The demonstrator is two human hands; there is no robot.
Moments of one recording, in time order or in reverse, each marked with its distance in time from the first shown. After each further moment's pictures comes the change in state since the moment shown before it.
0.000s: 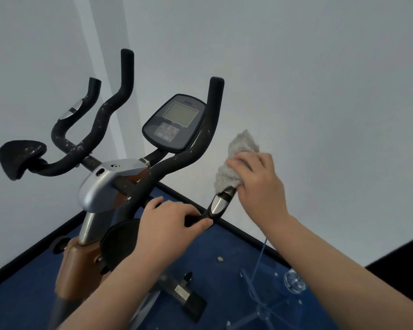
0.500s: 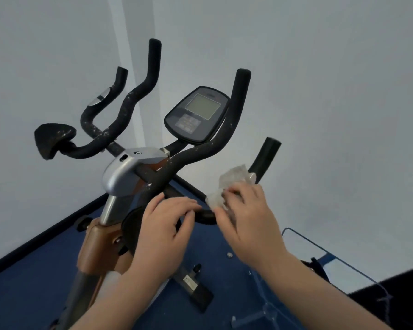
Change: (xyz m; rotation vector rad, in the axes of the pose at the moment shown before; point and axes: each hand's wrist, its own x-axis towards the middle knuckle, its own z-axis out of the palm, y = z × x) left_hand -0.044 -0.016 -0.006 -0.303 0.280 -0.013; right_hand -0.052 -0.048 0.008 0.229 -0.182 -0.042
